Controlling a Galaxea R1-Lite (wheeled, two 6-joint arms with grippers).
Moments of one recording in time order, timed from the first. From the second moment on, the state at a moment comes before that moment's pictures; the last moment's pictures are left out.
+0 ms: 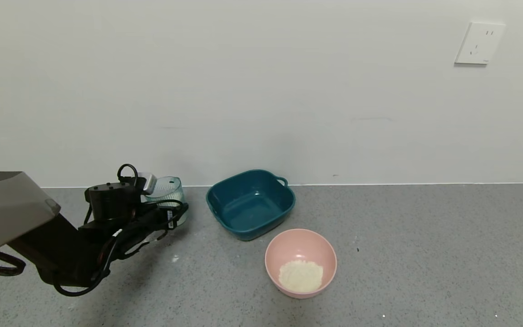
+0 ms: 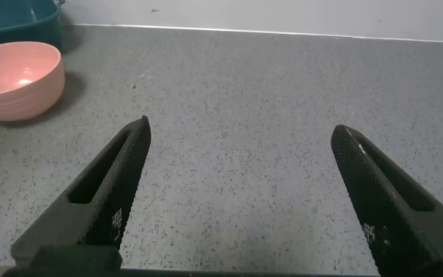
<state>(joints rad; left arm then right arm) -0.04 2.13 -0.74 -1.05 -0.02 0.02 -0.01 0.00 0.00 0.00 0.00 0.00</state>
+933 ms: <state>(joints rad) -0.04 2.19 -0.73 -1.06 -0.02 0.00 -0.01 0.00 0.00 0.00 0.00 0.00</state>
